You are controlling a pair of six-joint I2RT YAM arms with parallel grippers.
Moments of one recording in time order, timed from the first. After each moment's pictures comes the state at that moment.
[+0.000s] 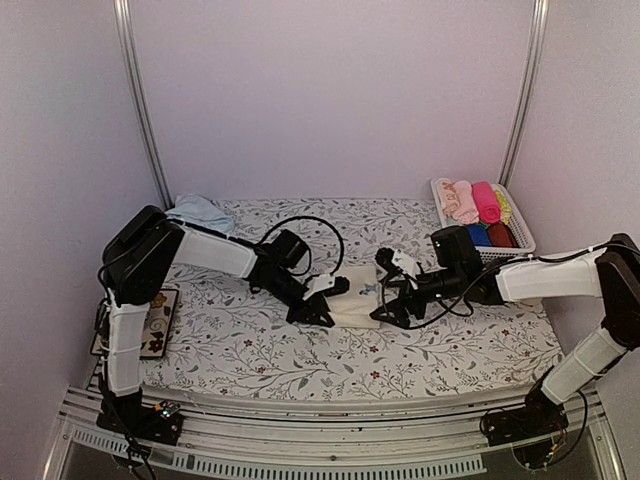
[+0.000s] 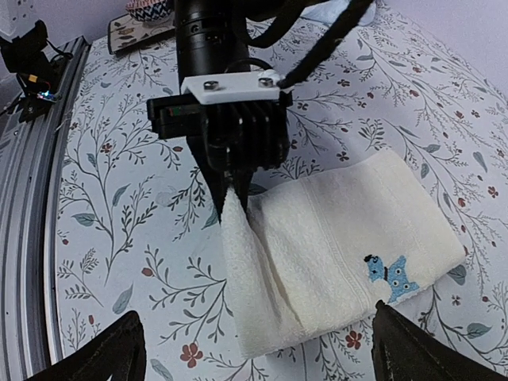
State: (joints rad) left arm -0.72 2.15 1.33 -0.26 0.70 0.69; right arm 0.63 1.52 0.78 0.07 -0.52 -0.34
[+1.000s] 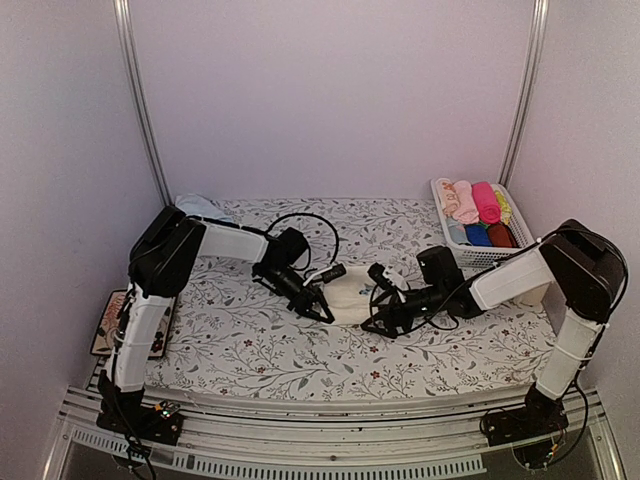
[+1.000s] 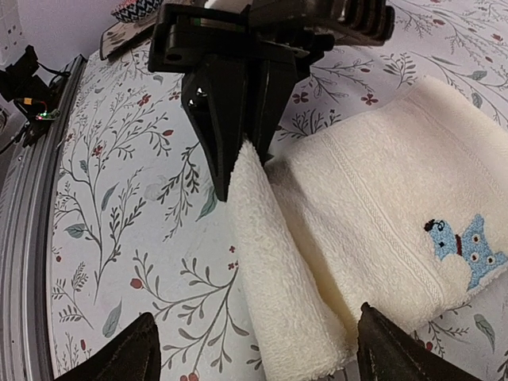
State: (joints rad) left arm -0.64 2.38 1.65 -0.64 0.99 0.58; right arm 0.63 1.78 0.73 0.34 -0.62 -0.15
